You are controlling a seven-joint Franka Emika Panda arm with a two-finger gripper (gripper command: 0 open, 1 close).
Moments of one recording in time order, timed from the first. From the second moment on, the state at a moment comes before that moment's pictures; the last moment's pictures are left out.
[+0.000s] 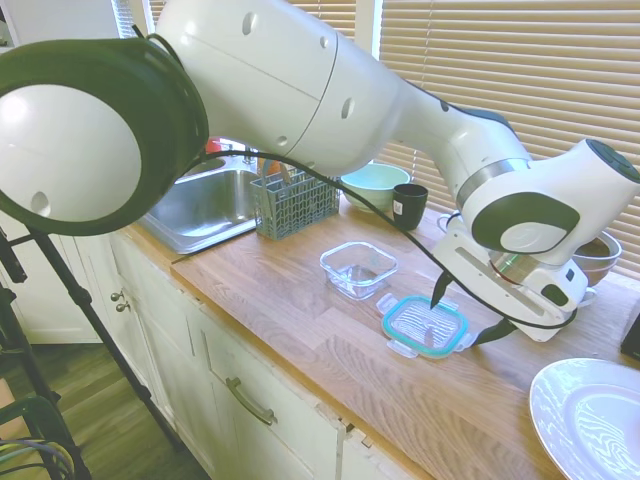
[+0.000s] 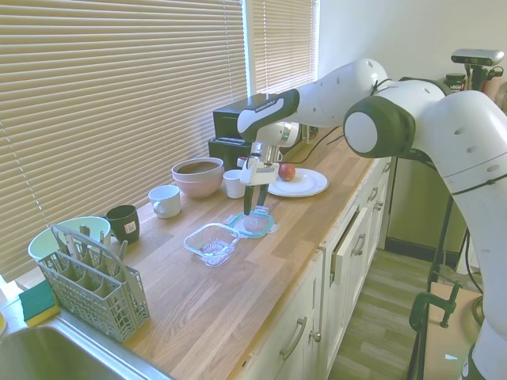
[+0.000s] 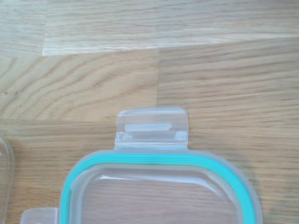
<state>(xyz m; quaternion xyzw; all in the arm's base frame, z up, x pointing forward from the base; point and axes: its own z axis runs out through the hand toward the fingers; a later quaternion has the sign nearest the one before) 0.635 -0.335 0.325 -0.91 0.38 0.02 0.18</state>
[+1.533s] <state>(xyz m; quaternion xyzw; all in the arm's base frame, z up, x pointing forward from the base) 0.631 -0.337 0.320 -0.91 0.39 0.03 0.16</state>
